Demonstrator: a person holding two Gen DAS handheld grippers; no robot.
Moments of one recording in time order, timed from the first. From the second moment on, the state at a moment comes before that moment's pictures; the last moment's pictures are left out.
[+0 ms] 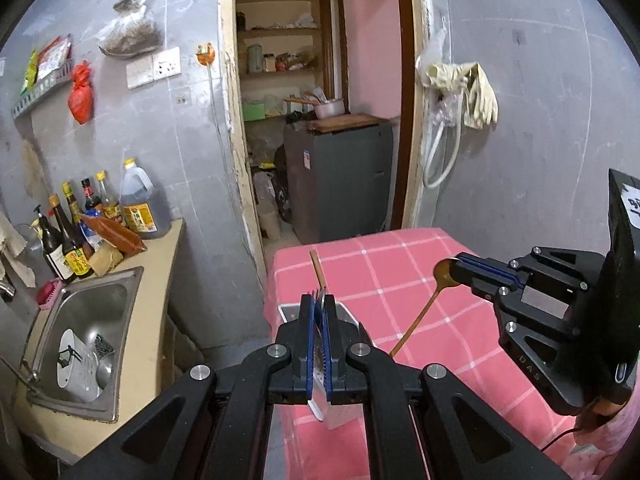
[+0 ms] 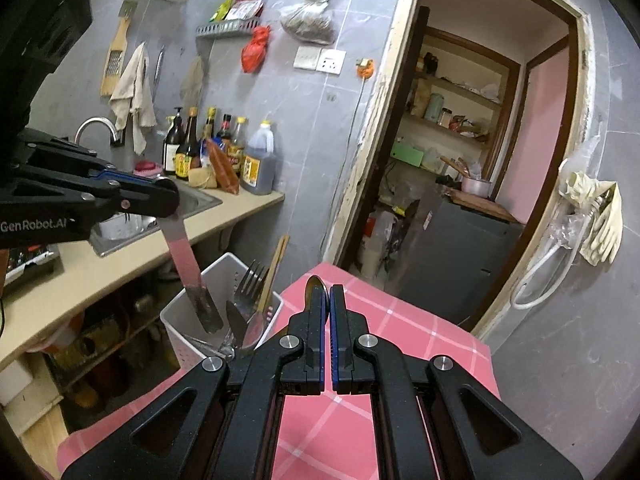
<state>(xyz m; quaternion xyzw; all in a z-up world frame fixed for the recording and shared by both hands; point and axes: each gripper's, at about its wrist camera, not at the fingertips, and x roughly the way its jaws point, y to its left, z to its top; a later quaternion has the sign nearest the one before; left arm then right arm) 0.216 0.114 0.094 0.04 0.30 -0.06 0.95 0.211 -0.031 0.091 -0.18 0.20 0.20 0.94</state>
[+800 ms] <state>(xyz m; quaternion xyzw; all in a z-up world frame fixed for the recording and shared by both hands) 0.239 0.145 0.046 -0.10 0.34 -0.12 0.93 0.229 -0.037 0.048 -0.05 0.26 0.25 0.93</state>
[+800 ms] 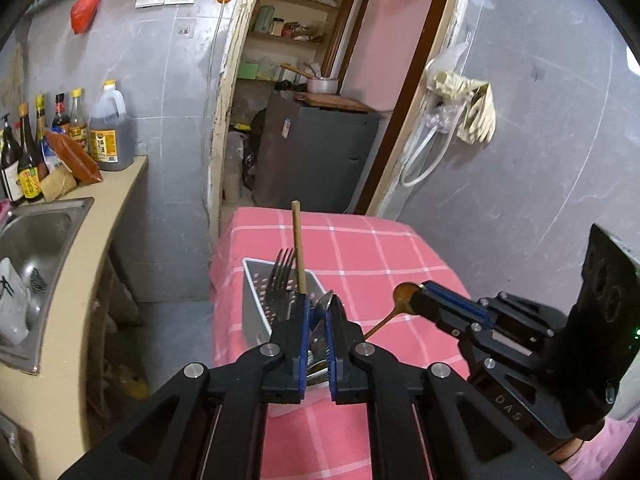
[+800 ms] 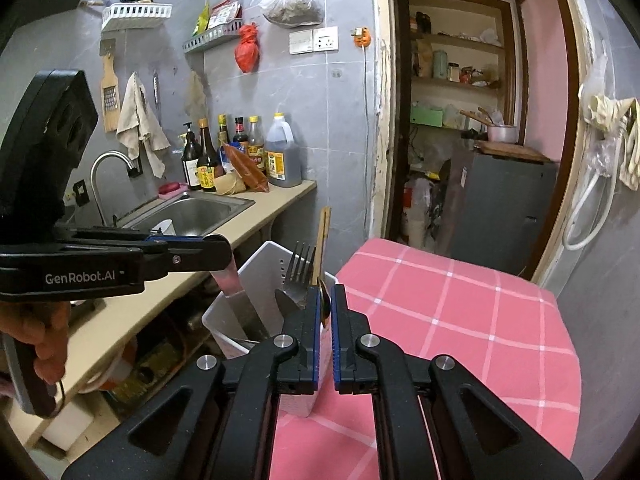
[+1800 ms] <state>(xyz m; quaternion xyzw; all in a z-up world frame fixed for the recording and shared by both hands) 0.172 0.110 0.038 -0.11 0.23 -0.12 0.96 0.158 -0.135 0.058 0.03 0.21 0.12 0.97</state>
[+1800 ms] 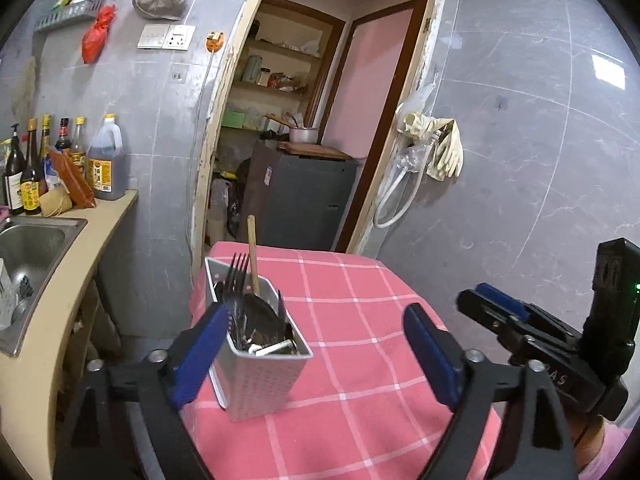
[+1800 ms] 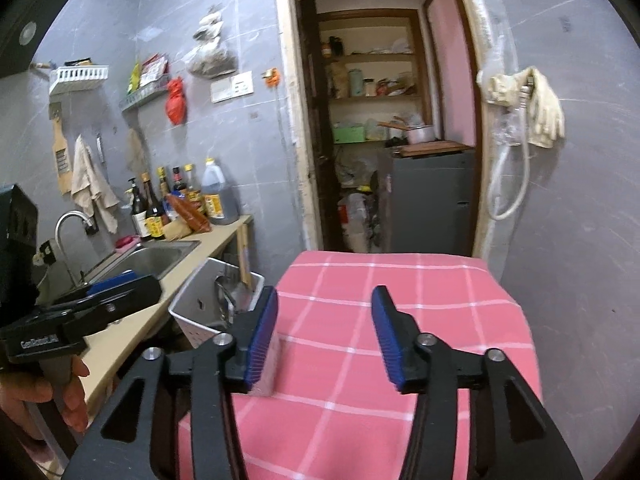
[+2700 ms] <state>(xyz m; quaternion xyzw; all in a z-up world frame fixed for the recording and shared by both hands) 0.018 0.057 0.008 -0.07 0.21 -0.04 0.98 -0.006 -0.238 0.032 0.05 0.18 0.06 0.98</state>
